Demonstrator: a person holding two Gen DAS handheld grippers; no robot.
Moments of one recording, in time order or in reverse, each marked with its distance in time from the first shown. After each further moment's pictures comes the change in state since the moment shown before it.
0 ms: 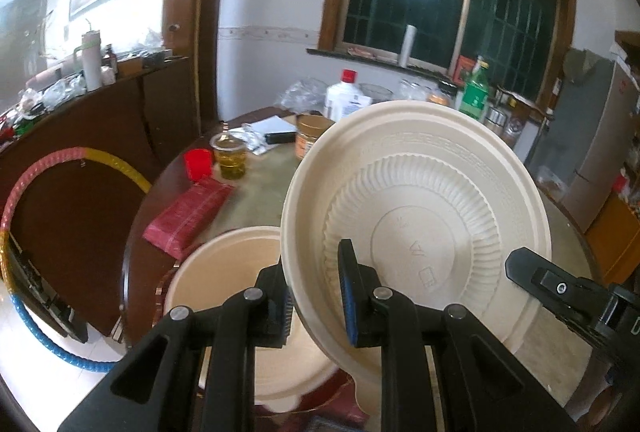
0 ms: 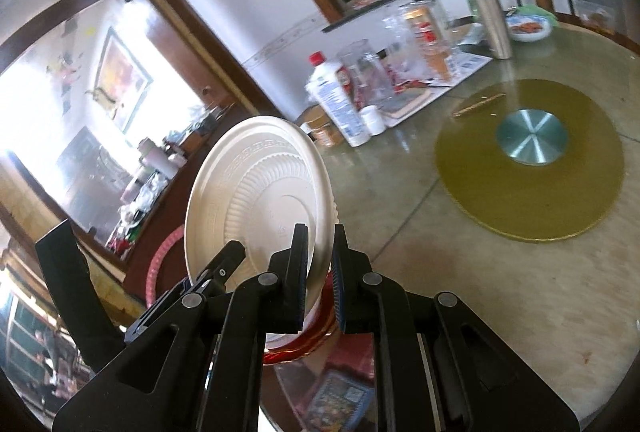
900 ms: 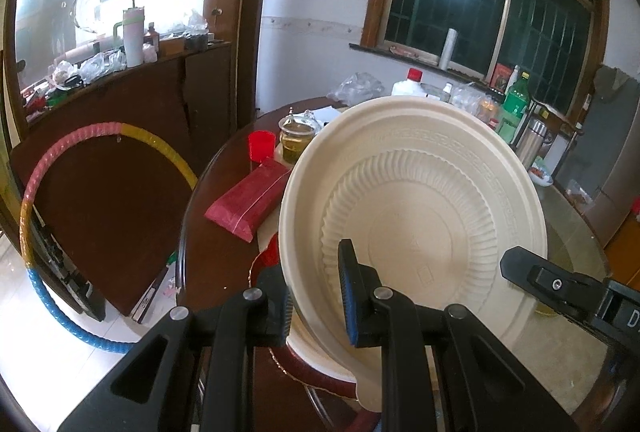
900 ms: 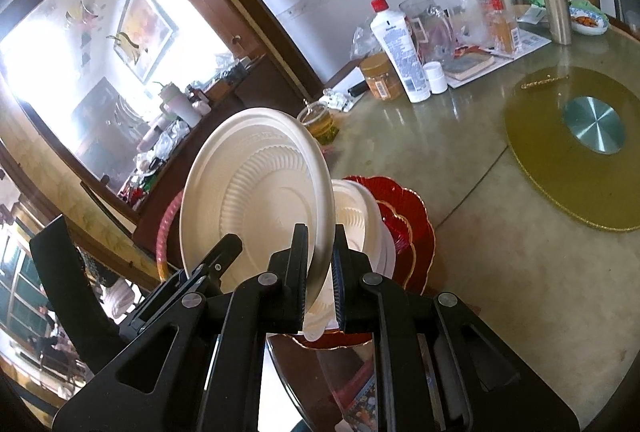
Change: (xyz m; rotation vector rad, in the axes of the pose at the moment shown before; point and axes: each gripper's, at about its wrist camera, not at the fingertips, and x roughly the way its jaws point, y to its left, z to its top) left arm -0.002 0.062 -0.013 -0.068 0.028 0.086; right arm 0.052 0.049 -0.025 -0.091 0.148 0.047
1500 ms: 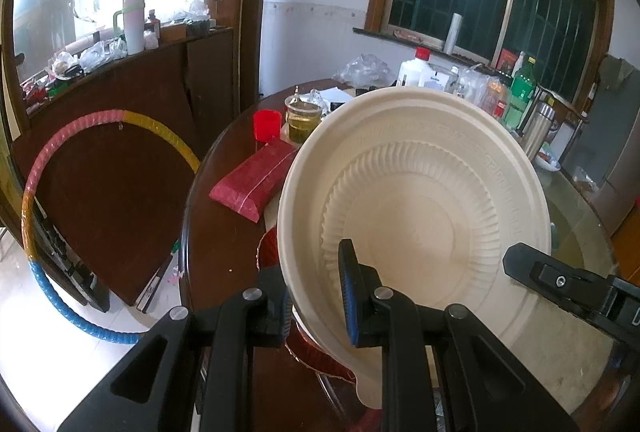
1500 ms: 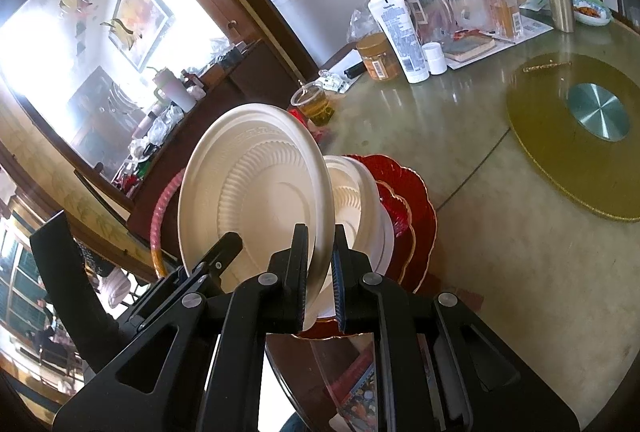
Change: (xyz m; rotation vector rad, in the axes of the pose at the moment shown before) left arm 0.009 0.008 -0.012 0.006 0.057 0.013; right arm 0.016 -0.007 -0.009 0.007 0.049 -0.012
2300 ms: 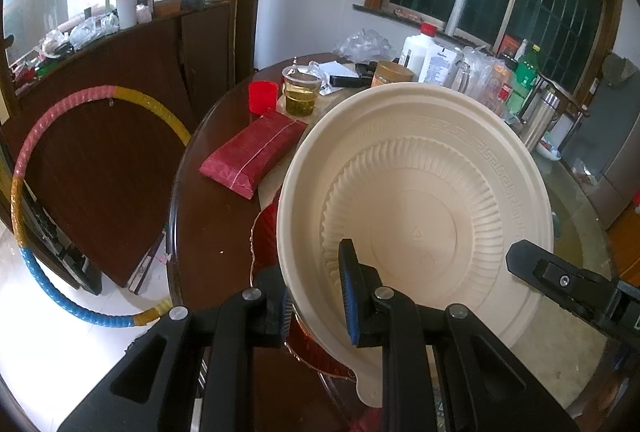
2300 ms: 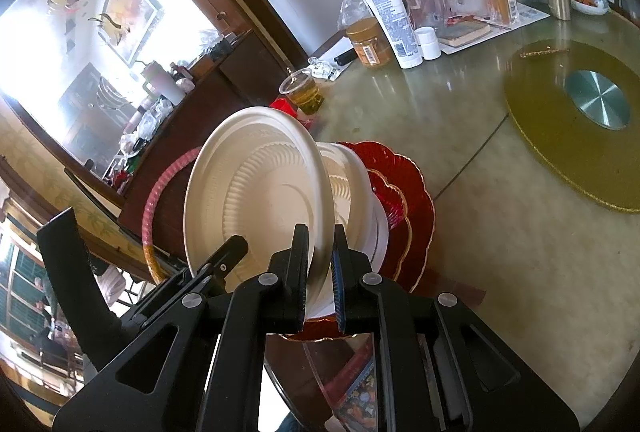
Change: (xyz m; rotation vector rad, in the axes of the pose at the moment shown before) left arm 0.019 0.006 -0.001 -0.022 0.093 -0.032; right arm 0.016 -0.004 0.002 0.014 0.034 -0.028
